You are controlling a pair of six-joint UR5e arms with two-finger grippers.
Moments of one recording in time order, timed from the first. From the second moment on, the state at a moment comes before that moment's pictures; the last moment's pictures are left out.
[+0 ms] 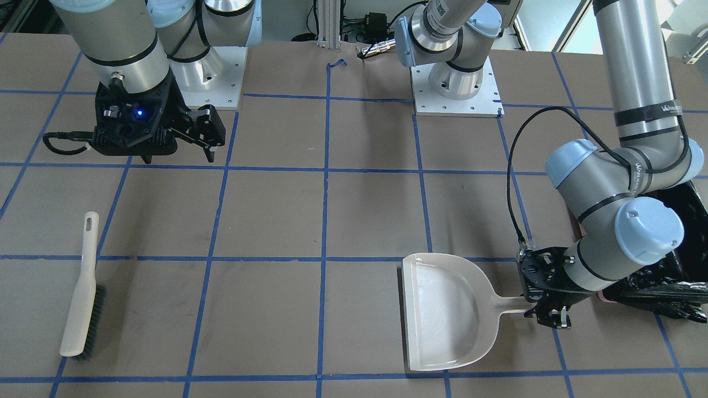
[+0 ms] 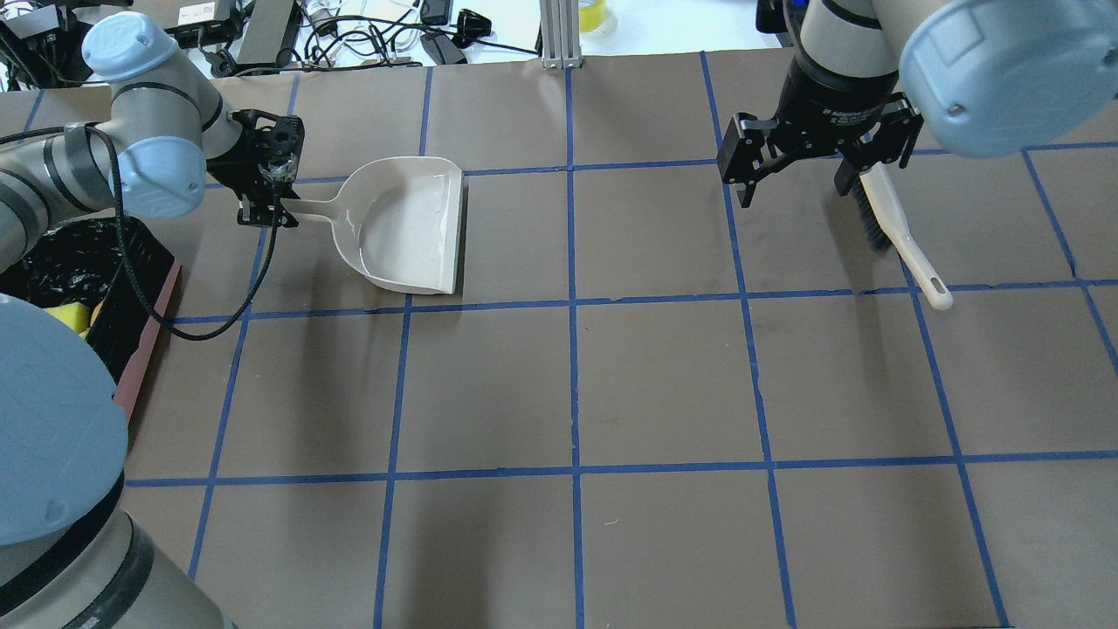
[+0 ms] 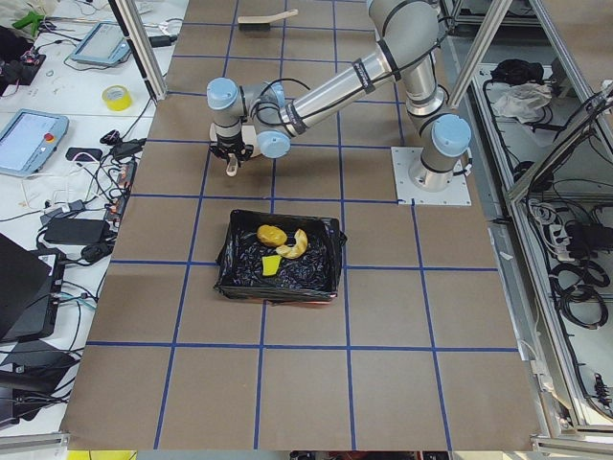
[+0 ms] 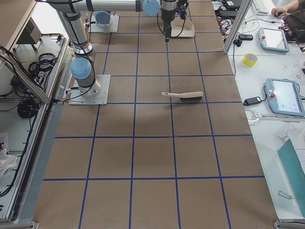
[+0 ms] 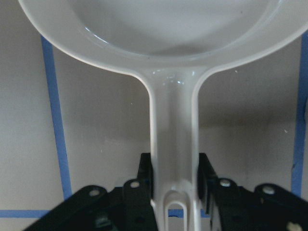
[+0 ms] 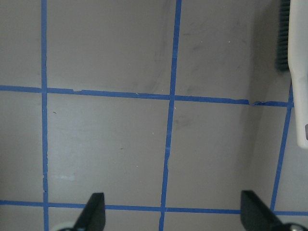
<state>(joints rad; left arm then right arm) -1.31 -2.08 -1.58 -1.00 1.50 1.87 1.63 -1.51 1.56 -1.61 -1.60 -0.01</state>
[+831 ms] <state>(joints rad) -1.35 -2.05 -1.58 -1.01 1.50 1.80 1.63 -1.52 1.58 -1.61 -1.55 0.00</state>
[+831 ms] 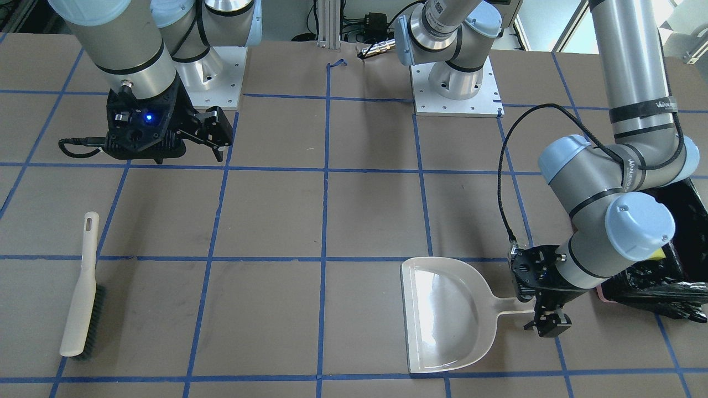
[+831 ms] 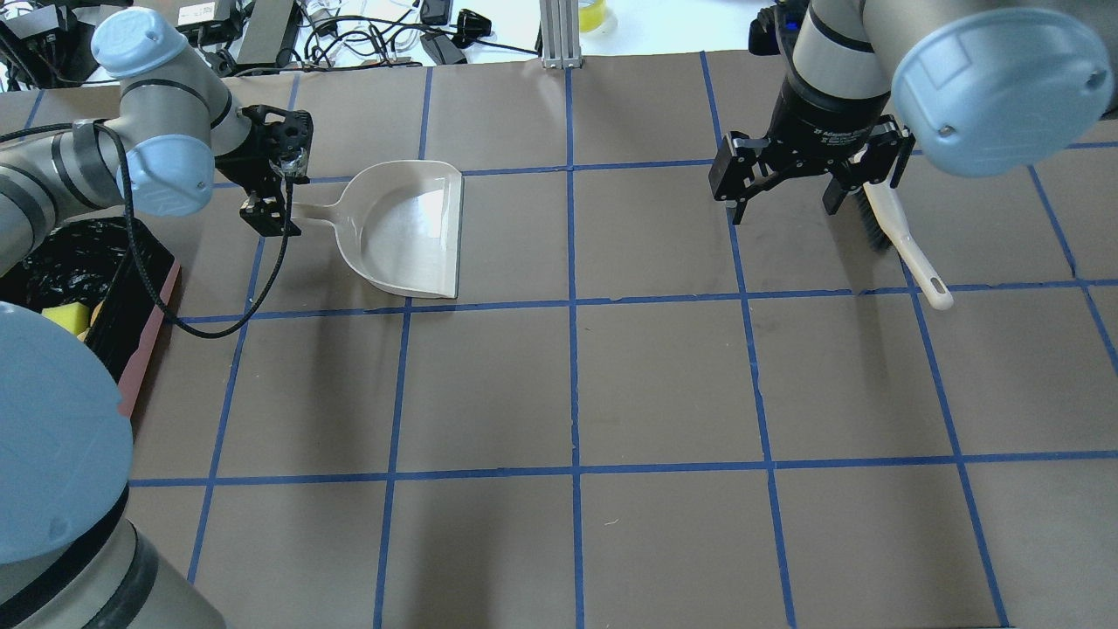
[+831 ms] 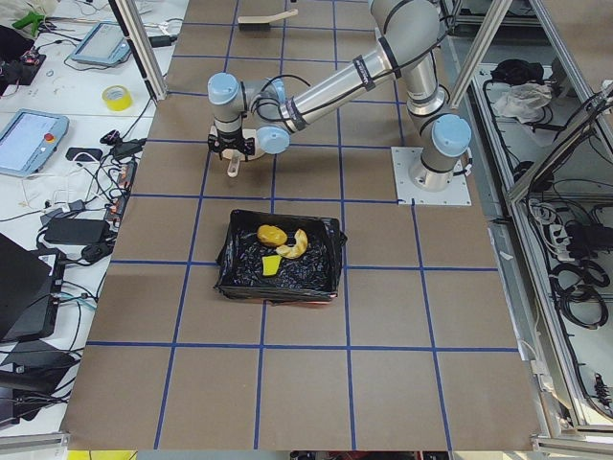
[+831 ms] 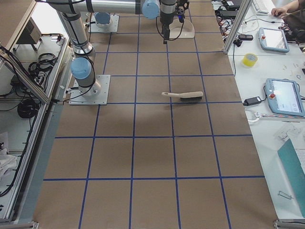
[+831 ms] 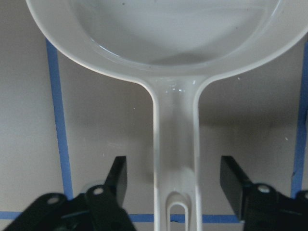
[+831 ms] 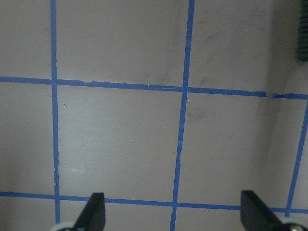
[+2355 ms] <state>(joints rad) -1.38 -1.52 -1.65 -1.50 1.56 0.27 1.63 -1.56 1.58 -1.60 -1.58 -0.05</state>
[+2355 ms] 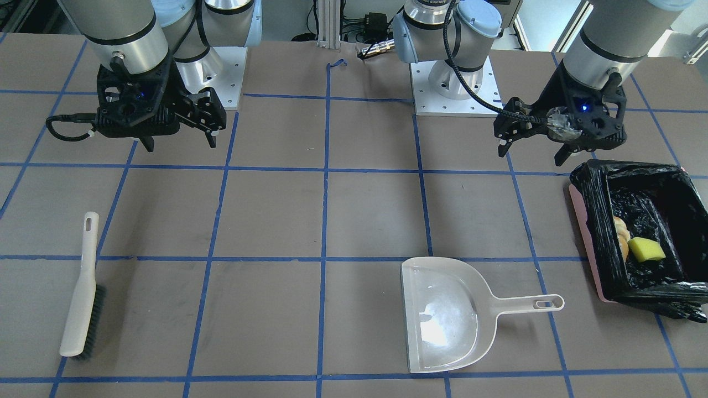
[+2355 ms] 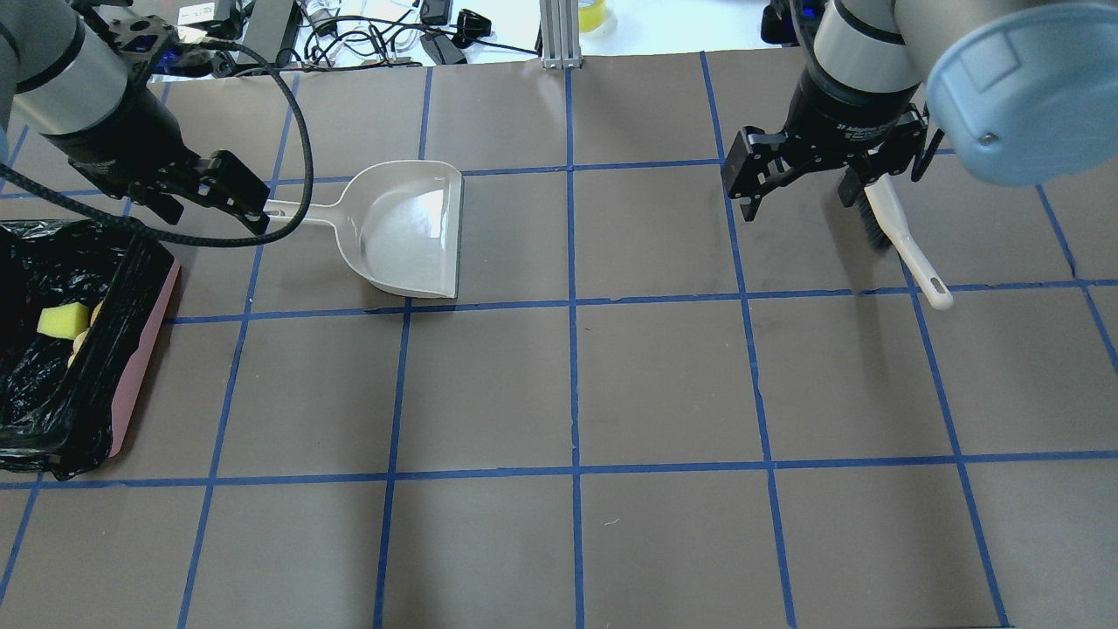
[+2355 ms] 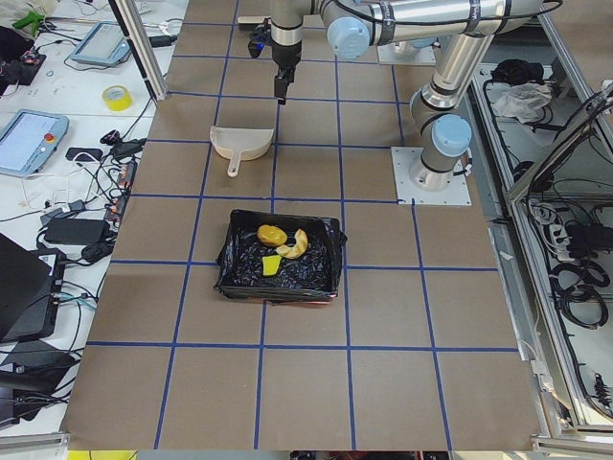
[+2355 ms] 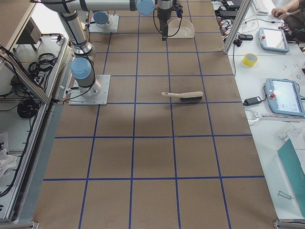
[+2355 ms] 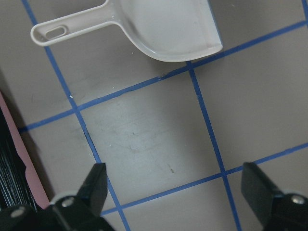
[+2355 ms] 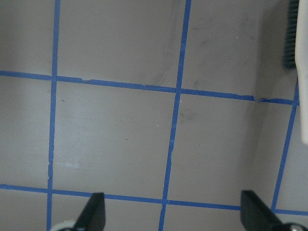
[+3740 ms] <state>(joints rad) -1.52 -1.50 -1.65 -1.50 1.57 0.00 1.63 -1.56 1.58 -1.61 -1.58 -0.06</state>
